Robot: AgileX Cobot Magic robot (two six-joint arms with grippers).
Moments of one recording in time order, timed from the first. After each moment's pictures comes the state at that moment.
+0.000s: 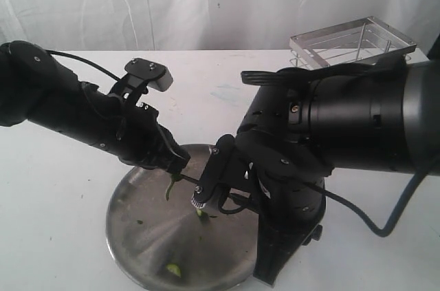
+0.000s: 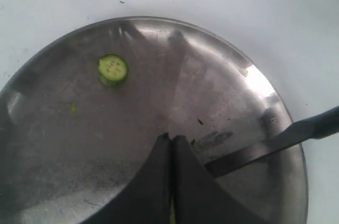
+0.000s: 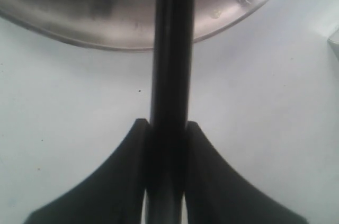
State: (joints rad) left arm -0.38 1.63 -0.96 -0.99 0.55 1.06; right arm 0.92 1.64 -1.04 -0.34 1.05 -0.01
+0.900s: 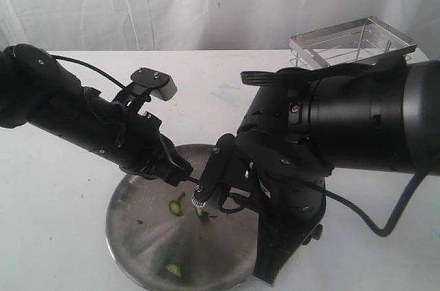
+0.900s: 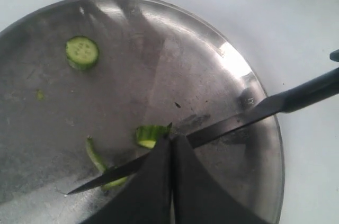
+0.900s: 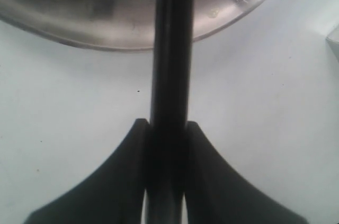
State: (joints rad) left arm -0.38 1.64 -0.96 -0.99 0.63 1.07; right arm 0.92 1.64 -1.04 -0.34 1.05 0.00
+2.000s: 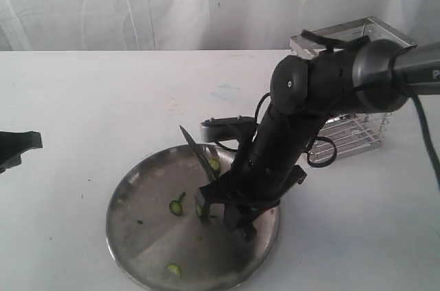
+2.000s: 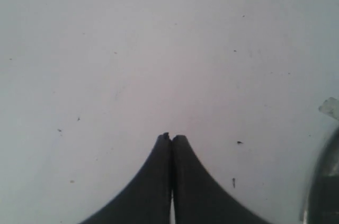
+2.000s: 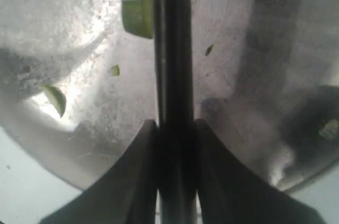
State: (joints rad) left arm 0.04 1.32 -0.54 -0.58 0.12 0.27; right arm 0.59 1.89 -1.15 0.44 0.84 -0.23
